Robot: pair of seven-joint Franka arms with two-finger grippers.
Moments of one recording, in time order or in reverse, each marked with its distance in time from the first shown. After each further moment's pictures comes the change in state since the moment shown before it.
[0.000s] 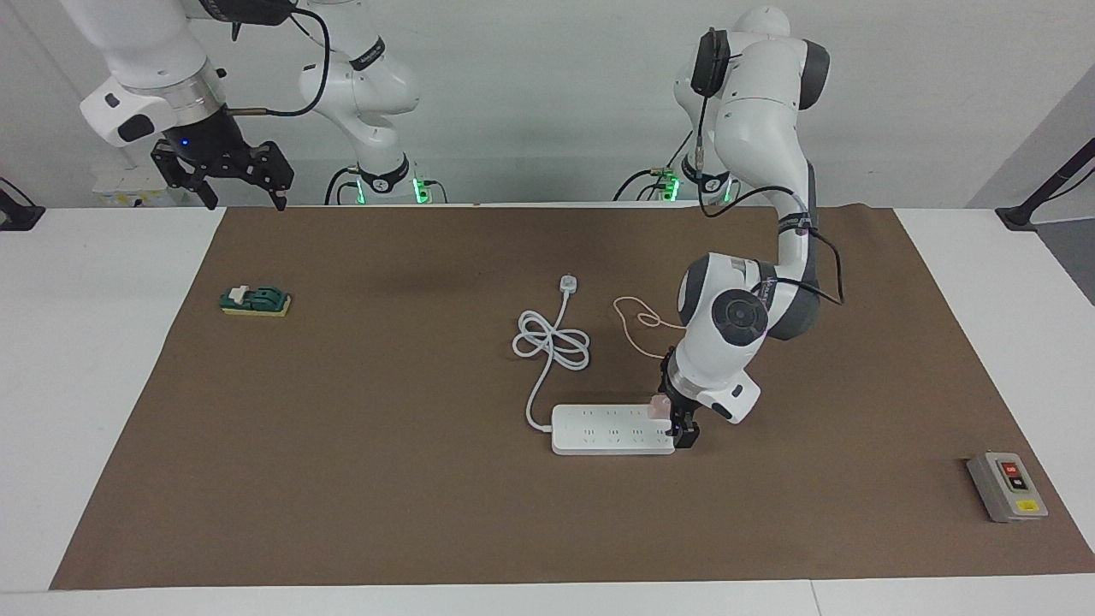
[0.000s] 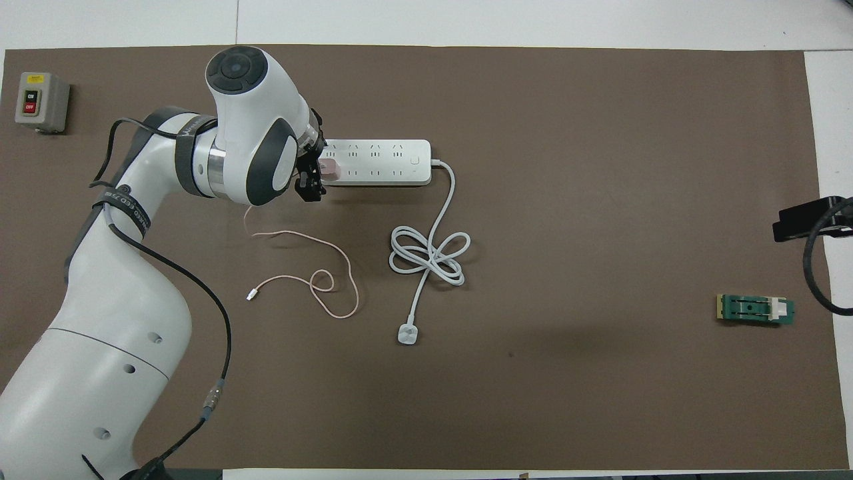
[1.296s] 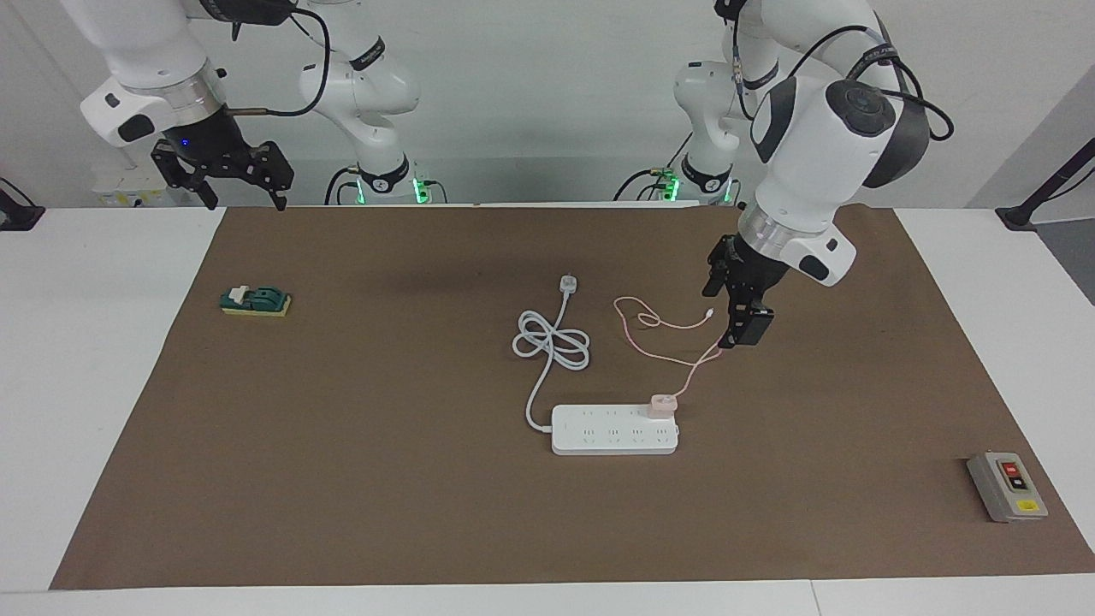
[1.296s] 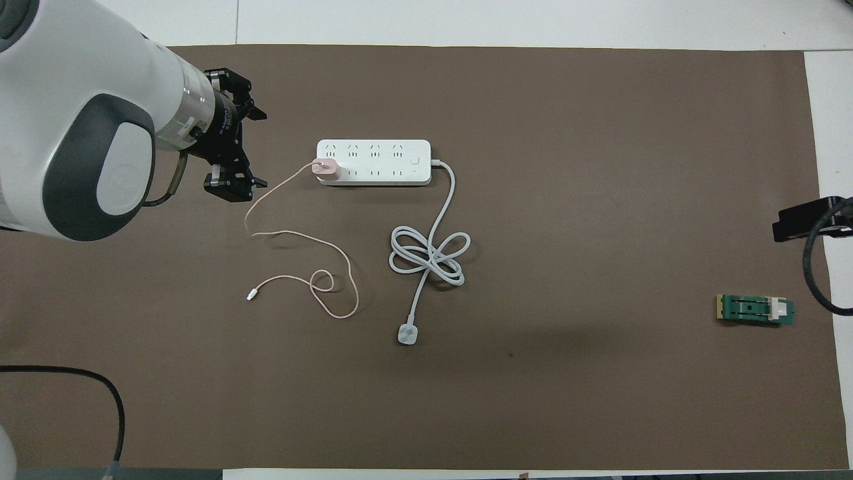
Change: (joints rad) left arm 0.081 -0.435 0.016 -0.066 -0.053 -0.268 0.318; right arm 0.000 0.000 0.000 0.000 0.013 0.000 0.000
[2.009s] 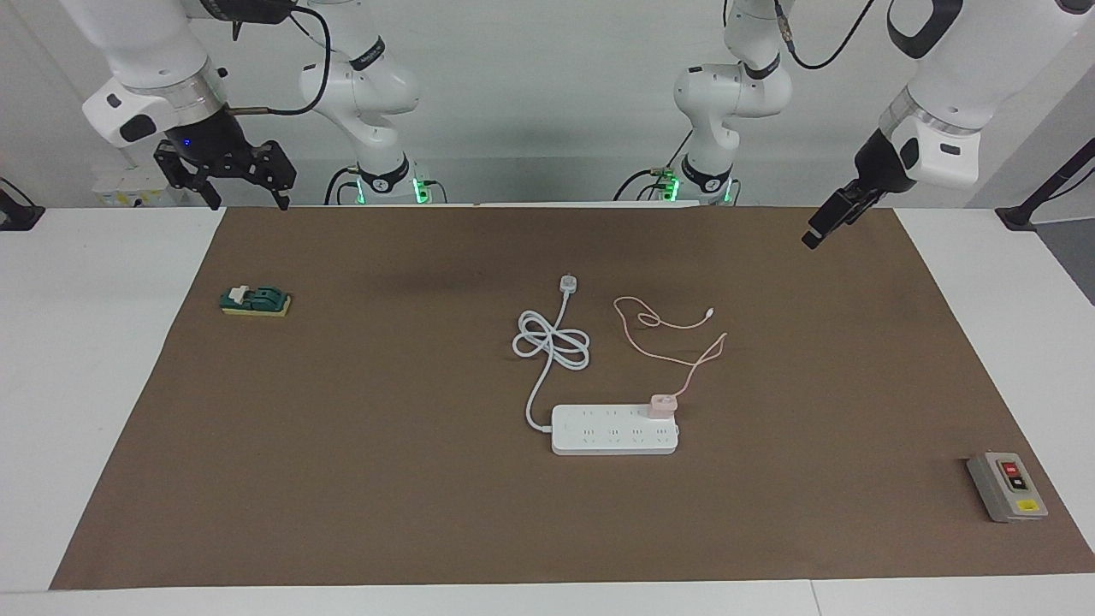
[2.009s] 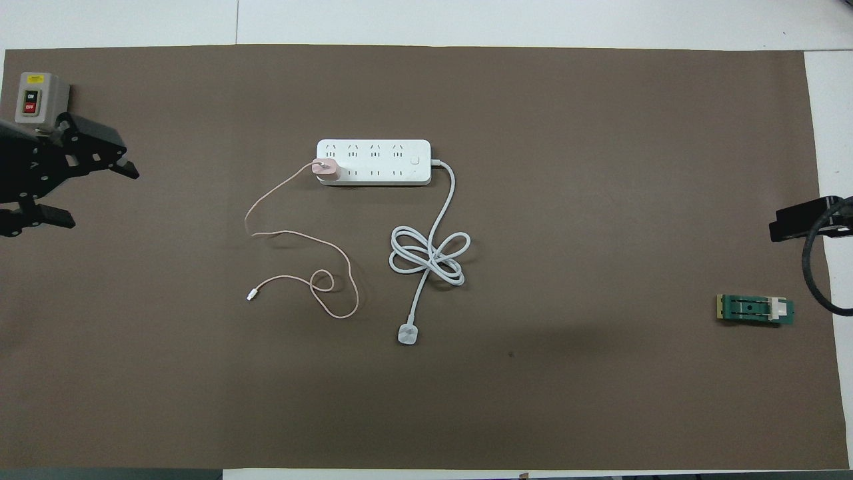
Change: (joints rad) left arm 0.192 -0.163 0.015 -0.014 0.027 -0.289 0.984; right arm 0.000 0.000 0.000 0.000 0.001 0.000 0.000
